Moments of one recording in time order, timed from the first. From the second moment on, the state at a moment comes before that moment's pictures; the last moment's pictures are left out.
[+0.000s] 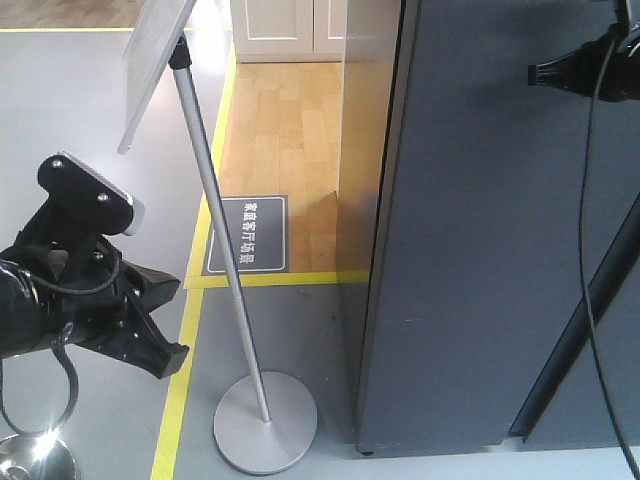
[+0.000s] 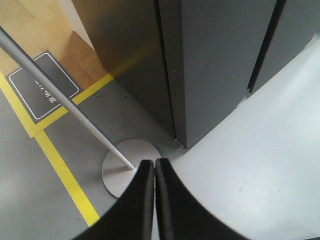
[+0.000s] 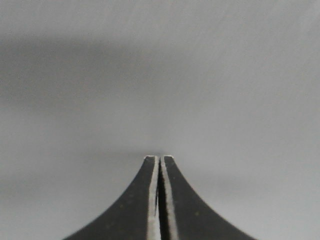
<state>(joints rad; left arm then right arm) -0.51 1.14 -0.82 0.02 0.46 0.08 -0.06 1.75 -1.57 0.08 0.36 -0.16</state>
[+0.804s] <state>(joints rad) -0.51 1.14 -0.82 0.02 0.46 0.08 0.13 1.09 -0.89 0.02 0.72 -0.08</state>
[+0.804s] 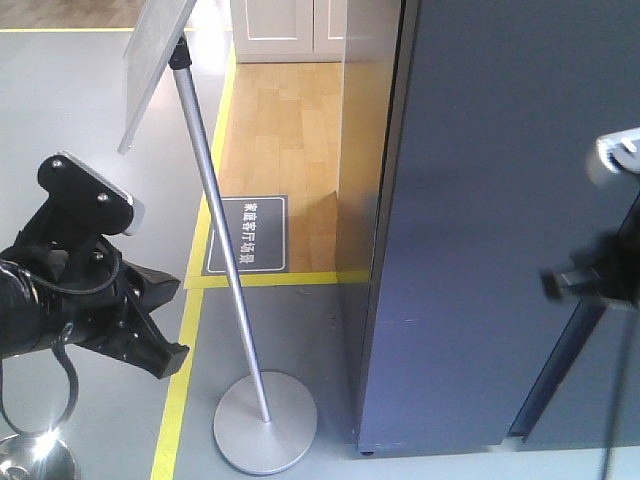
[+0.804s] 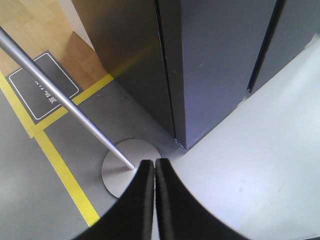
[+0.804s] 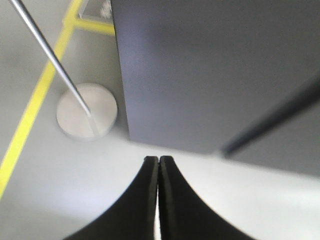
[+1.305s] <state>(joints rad) -0.51 1.14 -0.82 0.02 0.46 0.08 0.13 0.55 -0.71 -0.01 1.05 -0.03</state>
